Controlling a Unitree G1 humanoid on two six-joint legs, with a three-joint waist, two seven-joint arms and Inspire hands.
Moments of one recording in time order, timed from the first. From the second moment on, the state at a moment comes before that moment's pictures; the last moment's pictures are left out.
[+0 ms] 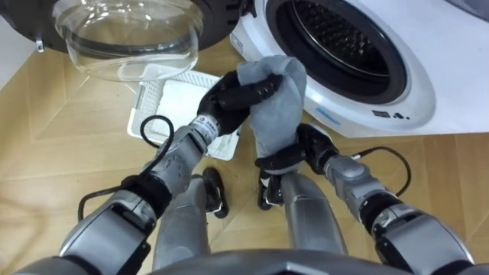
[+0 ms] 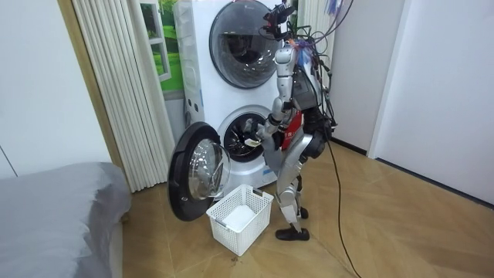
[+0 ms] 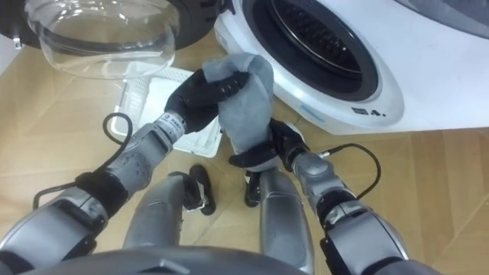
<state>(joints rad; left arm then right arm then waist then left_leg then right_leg) -0.35 0.12 -0.55 0.88 -1.16 -0.15 -0.40 -0.33 -0.15 0.39 1.19 0.23 -0.17 0.16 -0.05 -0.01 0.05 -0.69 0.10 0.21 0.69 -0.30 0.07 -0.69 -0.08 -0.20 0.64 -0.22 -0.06</state>
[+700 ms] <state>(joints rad) -0.34 0.11 -0.51 0.87 -1.33 -0.08 -0.40 -0.32 -0.15 0.37 1.16 0.23 -0.10 0.10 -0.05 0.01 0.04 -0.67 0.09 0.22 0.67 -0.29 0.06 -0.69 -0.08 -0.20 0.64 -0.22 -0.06</state>
